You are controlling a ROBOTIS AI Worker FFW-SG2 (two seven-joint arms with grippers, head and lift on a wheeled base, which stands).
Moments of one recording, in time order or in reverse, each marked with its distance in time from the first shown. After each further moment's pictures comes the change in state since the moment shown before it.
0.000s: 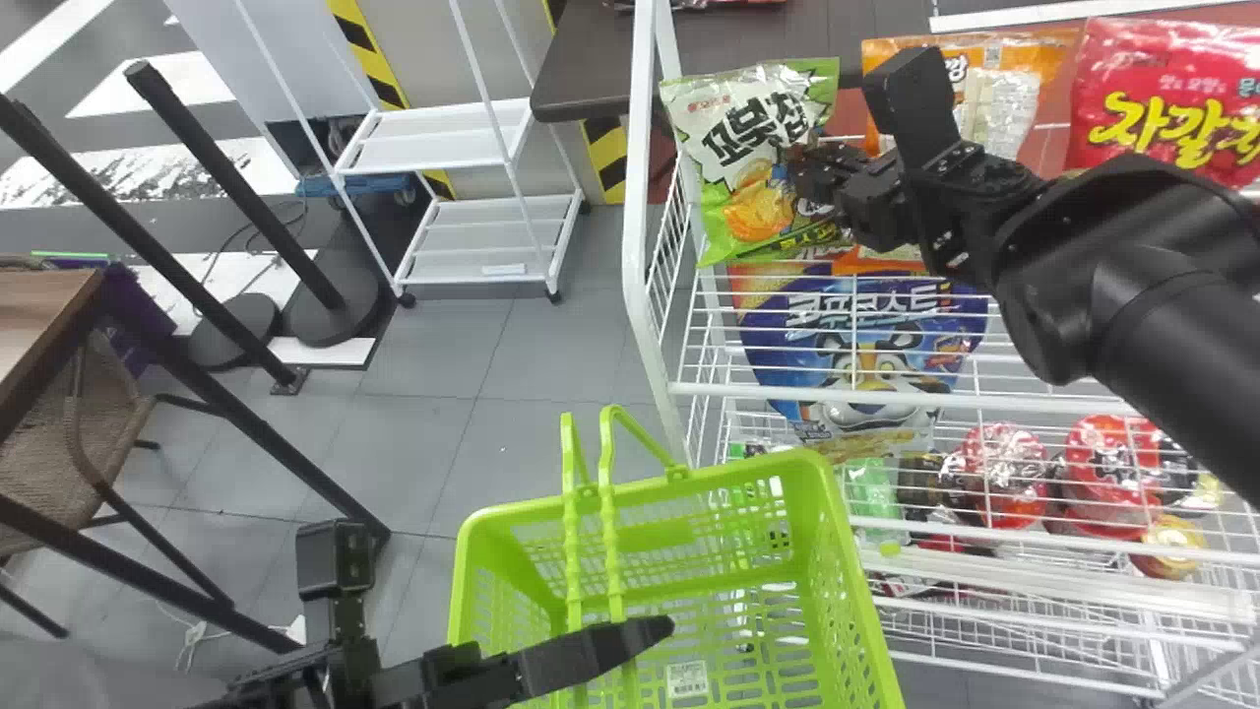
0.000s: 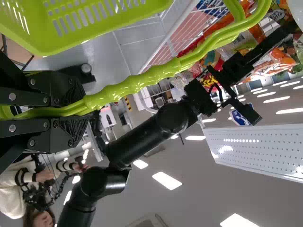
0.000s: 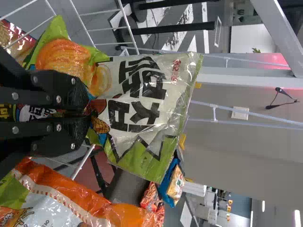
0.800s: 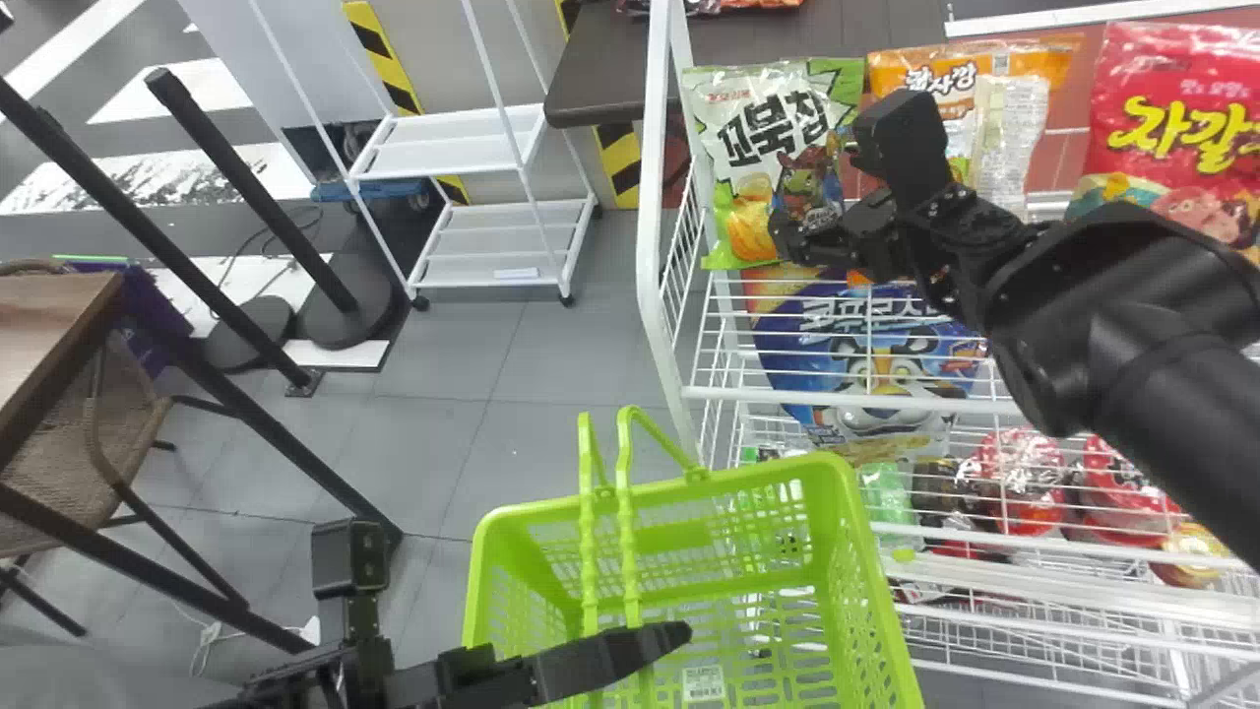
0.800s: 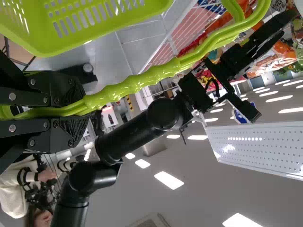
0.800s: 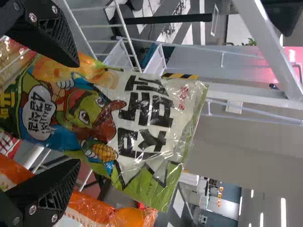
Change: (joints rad) left arm 0.004 -0.002 -0.005 -0.026 -0.001 0.016 0.000; right arm 0.076 0.000 -0.012 -0.090 0.069 0.014 -0.099
